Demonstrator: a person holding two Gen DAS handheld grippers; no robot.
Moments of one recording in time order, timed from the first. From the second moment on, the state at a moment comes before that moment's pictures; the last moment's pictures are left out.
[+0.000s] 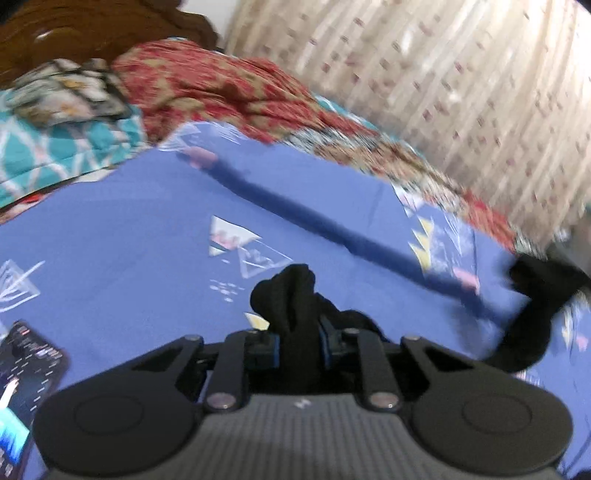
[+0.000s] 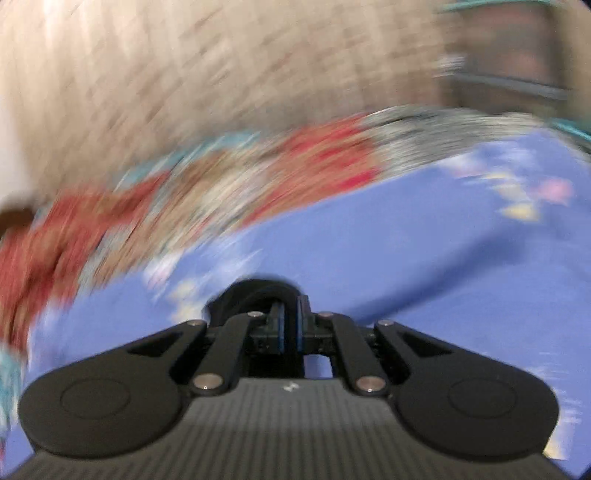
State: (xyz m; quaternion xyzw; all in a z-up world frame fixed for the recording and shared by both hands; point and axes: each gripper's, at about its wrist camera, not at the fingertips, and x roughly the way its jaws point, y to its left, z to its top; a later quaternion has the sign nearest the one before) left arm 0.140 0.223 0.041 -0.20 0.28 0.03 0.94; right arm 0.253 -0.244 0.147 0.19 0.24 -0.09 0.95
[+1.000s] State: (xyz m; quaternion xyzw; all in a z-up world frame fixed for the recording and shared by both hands) left arm 0.088 0.201 0.040 -0.19 0.33 0.03 0.92; right arm -0.031 -0.448 0.005 0.46 0.25 -0.23 0.82
